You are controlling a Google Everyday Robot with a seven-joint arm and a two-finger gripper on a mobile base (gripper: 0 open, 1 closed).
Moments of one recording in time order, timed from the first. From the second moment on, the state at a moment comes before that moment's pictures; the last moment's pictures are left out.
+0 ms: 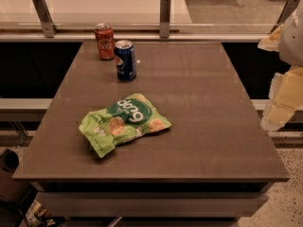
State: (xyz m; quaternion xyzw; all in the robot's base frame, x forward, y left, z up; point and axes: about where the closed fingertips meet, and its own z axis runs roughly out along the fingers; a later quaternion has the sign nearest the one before) arm 0.438 -0.214 0.985 -0.60 0.78 -0.04 0.17
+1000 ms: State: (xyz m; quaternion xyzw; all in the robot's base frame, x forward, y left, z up) arm 0.459 -0.139 0.958 -0.68 0.70 -0.03 0.19
